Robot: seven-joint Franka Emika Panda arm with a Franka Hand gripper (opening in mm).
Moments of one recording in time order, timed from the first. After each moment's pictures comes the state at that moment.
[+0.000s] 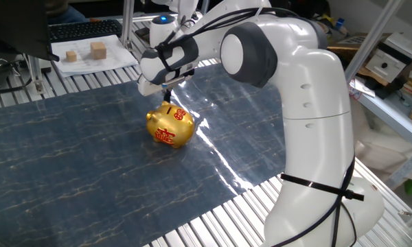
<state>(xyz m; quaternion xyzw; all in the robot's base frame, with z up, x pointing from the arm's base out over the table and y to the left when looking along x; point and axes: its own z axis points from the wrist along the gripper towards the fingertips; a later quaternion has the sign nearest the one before) 0.669 -0.079 0.062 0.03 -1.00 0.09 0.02</state>
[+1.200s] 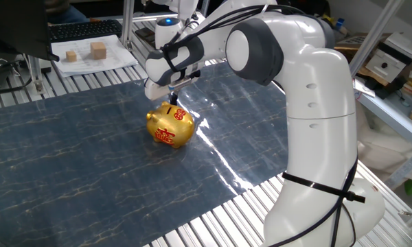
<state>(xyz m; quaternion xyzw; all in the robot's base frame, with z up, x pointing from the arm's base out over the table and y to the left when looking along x) 0.646 -0.090 0.064 0.04 -0.99 0.09 0.05</state>
